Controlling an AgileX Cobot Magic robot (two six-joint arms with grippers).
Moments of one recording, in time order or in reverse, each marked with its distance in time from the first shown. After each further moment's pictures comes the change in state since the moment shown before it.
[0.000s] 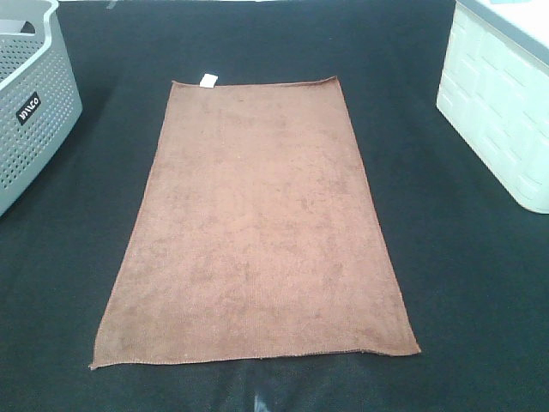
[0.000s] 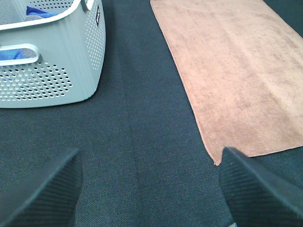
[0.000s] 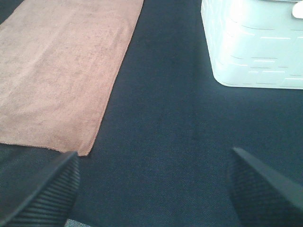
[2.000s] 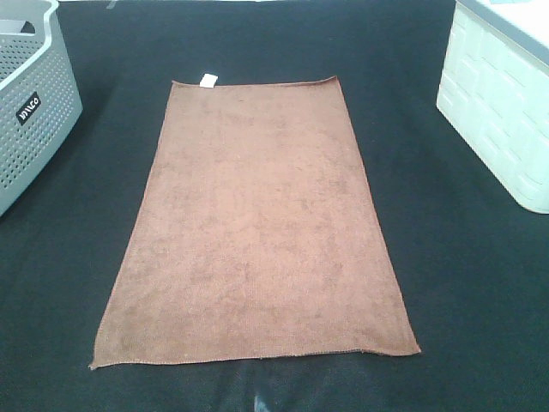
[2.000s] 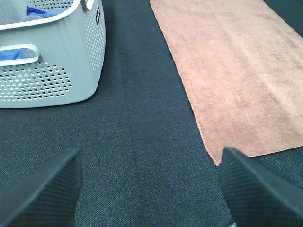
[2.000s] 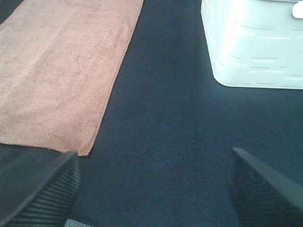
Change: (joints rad) left arm 0.000 0.000 0.000 0.000 0.000 0.000; right arm 0.000 0.000 0.000 0.000 0.000 0.000
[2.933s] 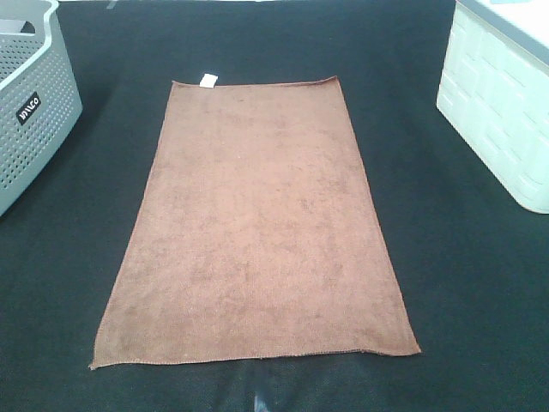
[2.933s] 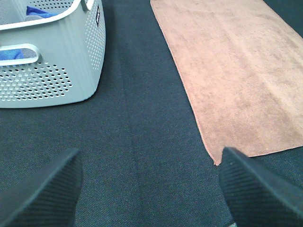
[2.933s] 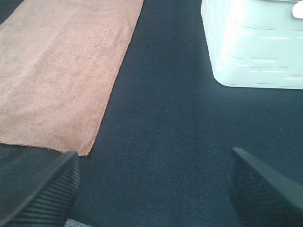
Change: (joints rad) left arm 0.000 0.000 0.000 0.000 0.000 0.000; right arm 0.000 0.000 0.000 0.000 0.000 0.000
